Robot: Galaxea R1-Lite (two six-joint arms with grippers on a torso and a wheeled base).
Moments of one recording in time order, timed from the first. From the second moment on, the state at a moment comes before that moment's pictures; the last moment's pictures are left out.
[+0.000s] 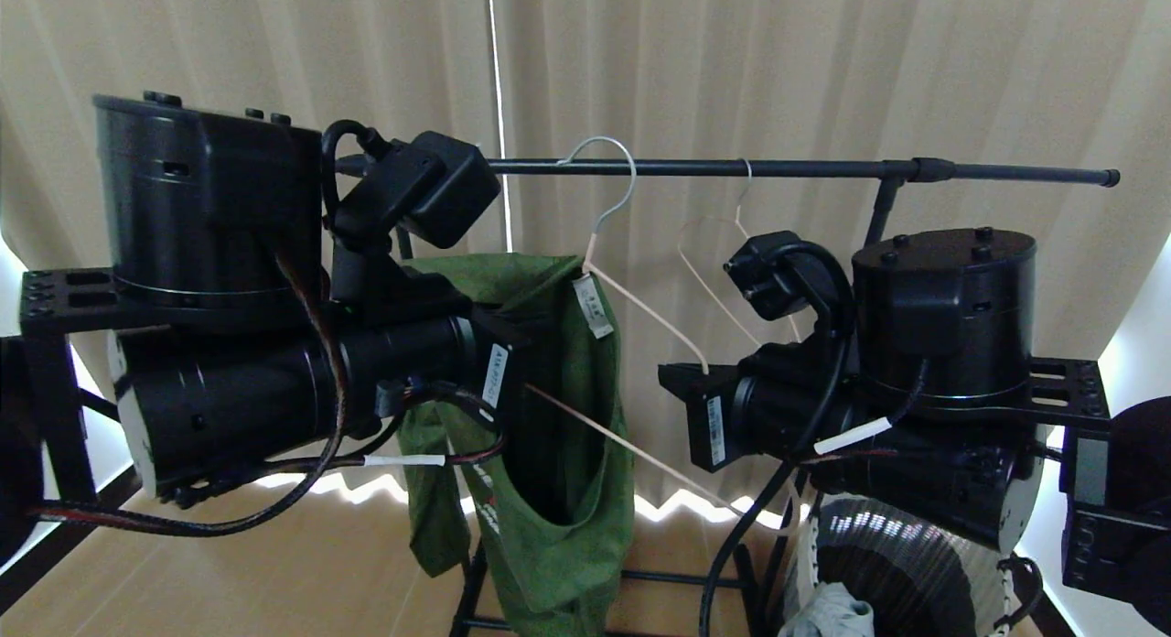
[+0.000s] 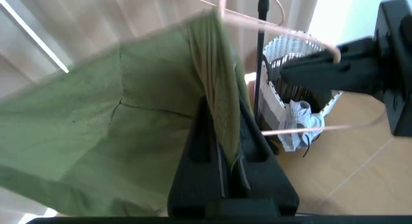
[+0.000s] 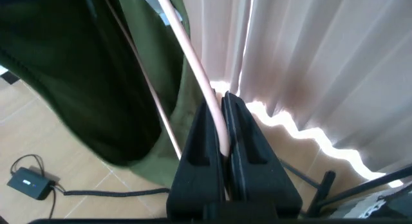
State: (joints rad) left arm -0.73 1.52 -1.02 -0.21 0.07 0.11; right arm 0.82 1.66 -0.94 -0.35 -0.24 0.22
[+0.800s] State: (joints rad) left arm -0.73 1.46 -0.98 -0.21 0.07 0.11; right arm 0.80 1.60 -0.92 -0.36 -0.24 0.16
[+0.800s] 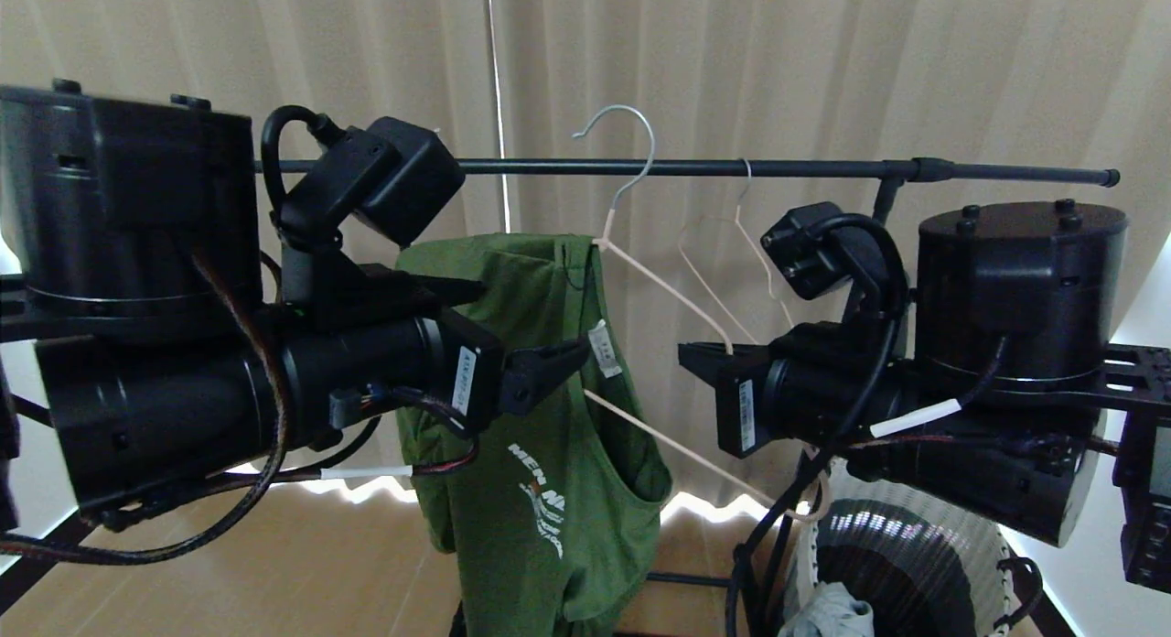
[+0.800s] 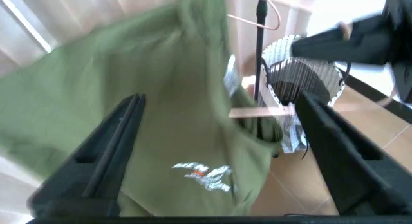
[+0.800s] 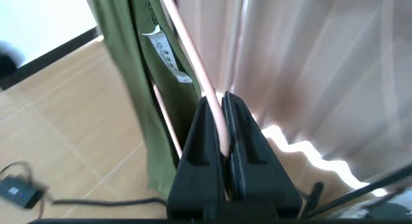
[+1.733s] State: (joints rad) left arm -0.53 1.29 -0.87 -0.21 0.08 0.38; right arm 0.53 1.40 -0.78 -0.35 -0.04 -0.08
